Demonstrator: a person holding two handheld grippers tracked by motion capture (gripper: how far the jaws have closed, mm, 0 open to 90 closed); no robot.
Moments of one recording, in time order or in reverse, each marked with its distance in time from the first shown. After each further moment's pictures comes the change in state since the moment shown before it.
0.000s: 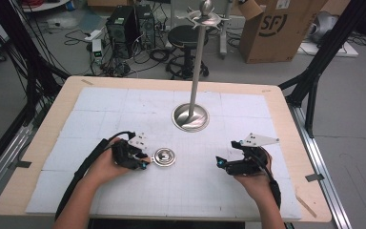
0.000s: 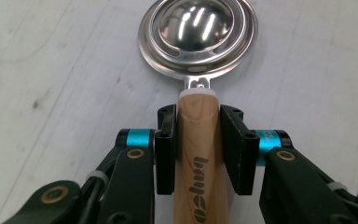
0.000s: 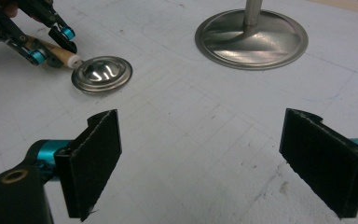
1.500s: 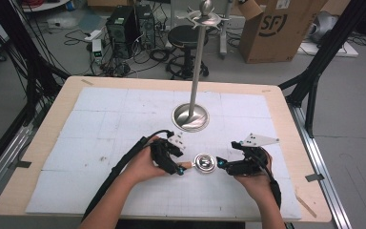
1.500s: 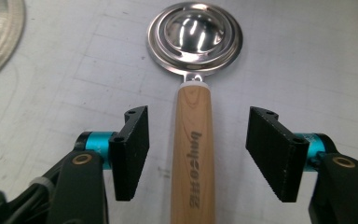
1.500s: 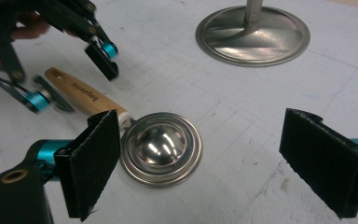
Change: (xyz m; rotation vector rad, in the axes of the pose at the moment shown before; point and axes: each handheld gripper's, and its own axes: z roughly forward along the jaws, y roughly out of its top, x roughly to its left) left arm -0.027 0.081 0.034 -0.101 -0.125 0.022; right arm -0.002 -0.002 0.001 0.010 0.007 0.006
